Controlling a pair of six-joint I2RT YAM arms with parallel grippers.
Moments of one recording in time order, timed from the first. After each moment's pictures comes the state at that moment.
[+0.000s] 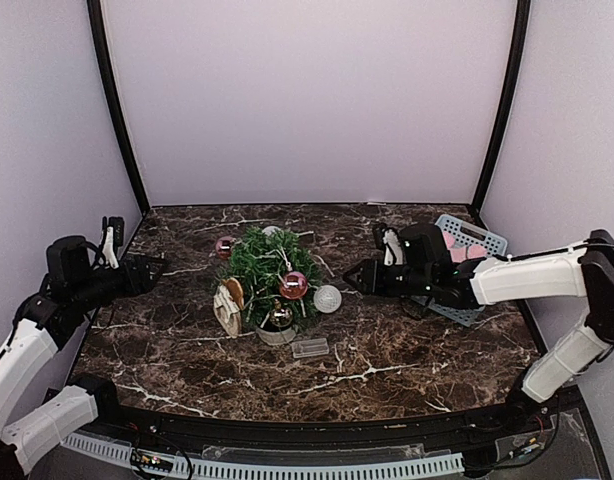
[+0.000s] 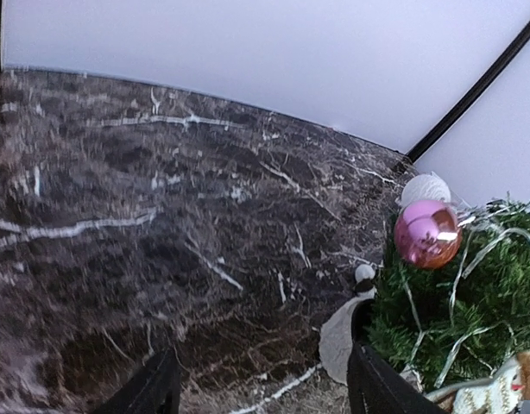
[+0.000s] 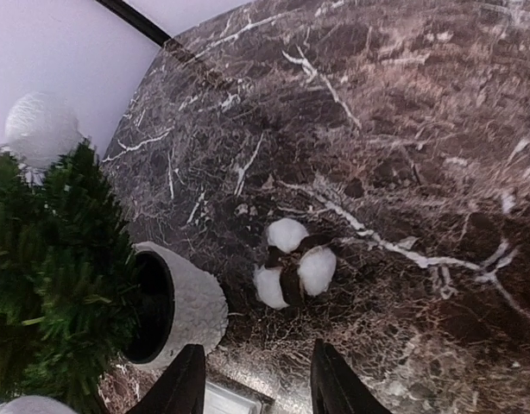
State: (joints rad) left arm -0.11 0.63 0.52 -0.28 0.36 -0.36; right arm 0.75 1.49 0.78 0.18 -0.15 0.65
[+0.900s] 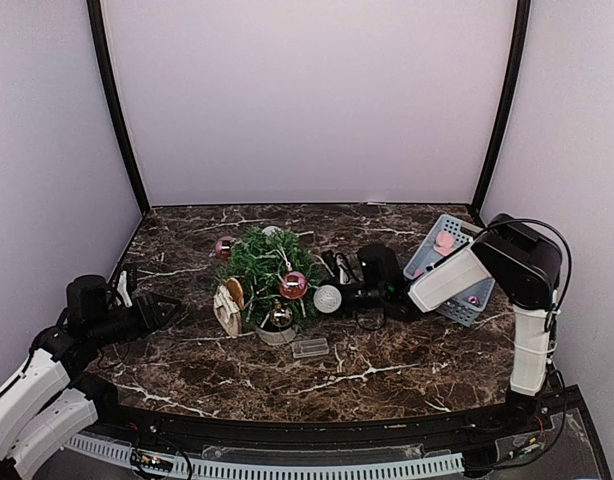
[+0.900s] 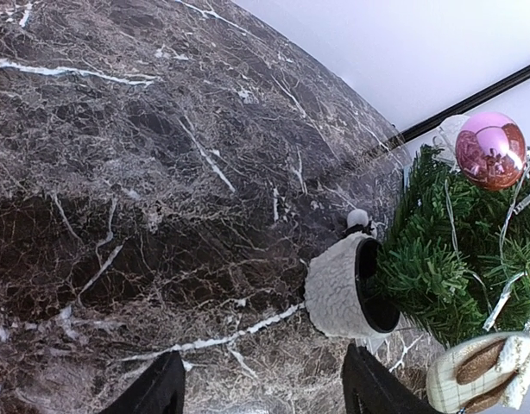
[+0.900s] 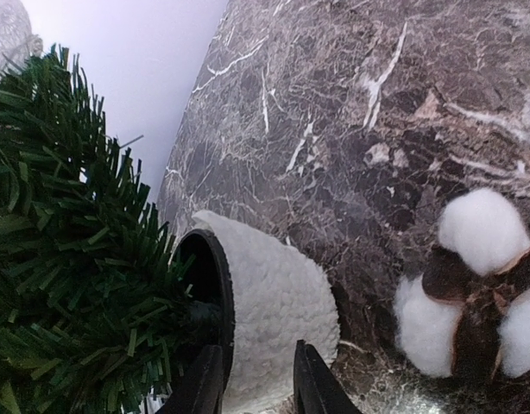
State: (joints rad) left arm -0.21 0.48 0.24 -0.28 0.37 -0.67; right arm 0.80 2.00 0.94 0.63 -0.56 0.87
